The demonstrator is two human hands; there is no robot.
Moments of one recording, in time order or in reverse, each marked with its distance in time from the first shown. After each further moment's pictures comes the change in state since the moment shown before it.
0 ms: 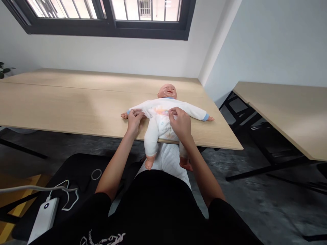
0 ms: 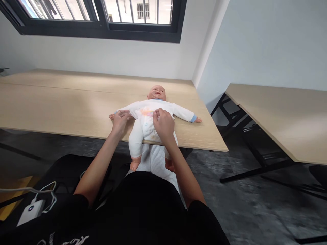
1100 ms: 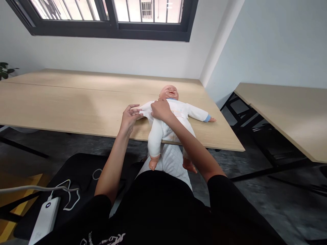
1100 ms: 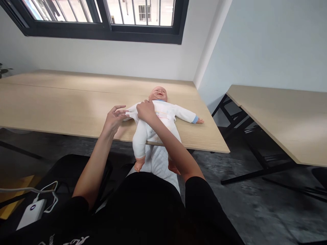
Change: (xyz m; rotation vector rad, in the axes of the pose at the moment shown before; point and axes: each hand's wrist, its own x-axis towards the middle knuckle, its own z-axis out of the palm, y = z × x) left_hand 0.002 0.034 -0.027 0.004 -0.212 0.048; right_hand 0.072 -0.056 0.044 -0.584 -0.537 -0.404
